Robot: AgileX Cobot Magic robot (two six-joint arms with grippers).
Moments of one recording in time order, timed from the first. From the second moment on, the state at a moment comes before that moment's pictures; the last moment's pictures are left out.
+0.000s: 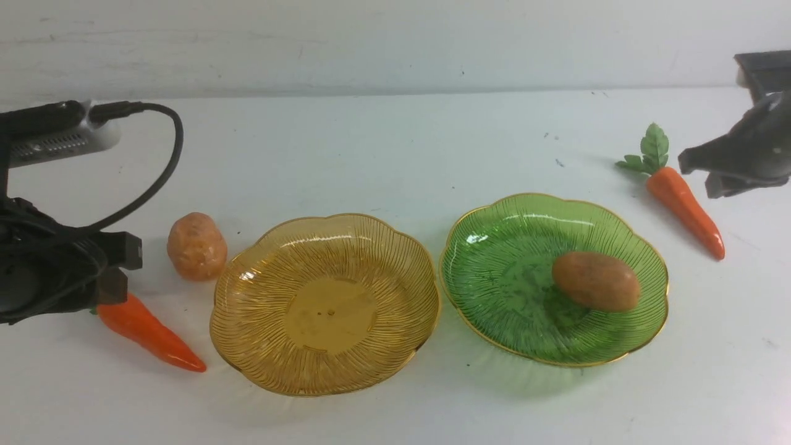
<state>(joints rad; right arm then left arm) -0.03 2.15 -1.63 -0.07 0.78 -0.08 -0.06 1.15 -0.97 -0.12 0.96 -0.18</state>
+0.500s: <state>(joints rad) -0.03 2.22 -1.65 -0.11 0.76 -0.08 -0.06 1.15 -0.97 -0.12 0.96 -0.18</state>
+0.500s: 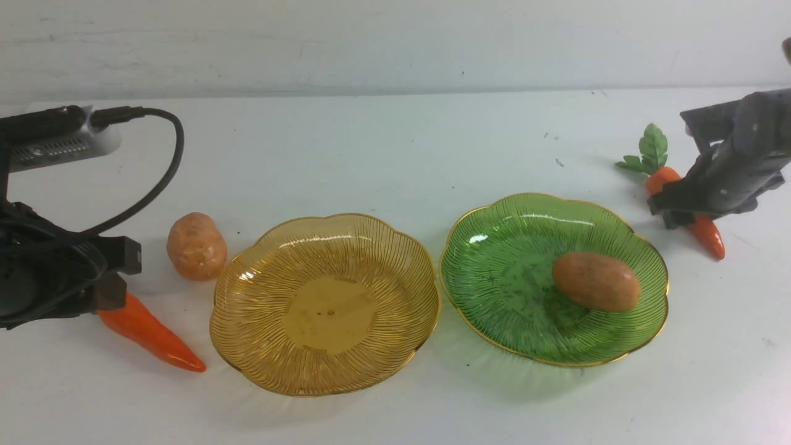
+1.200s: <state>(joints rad) 0.46 2.04 -1.77 0.50 1.23 -0.25 -0.06 1.15 -0.97 -0.11 0.99 -0.18</state>
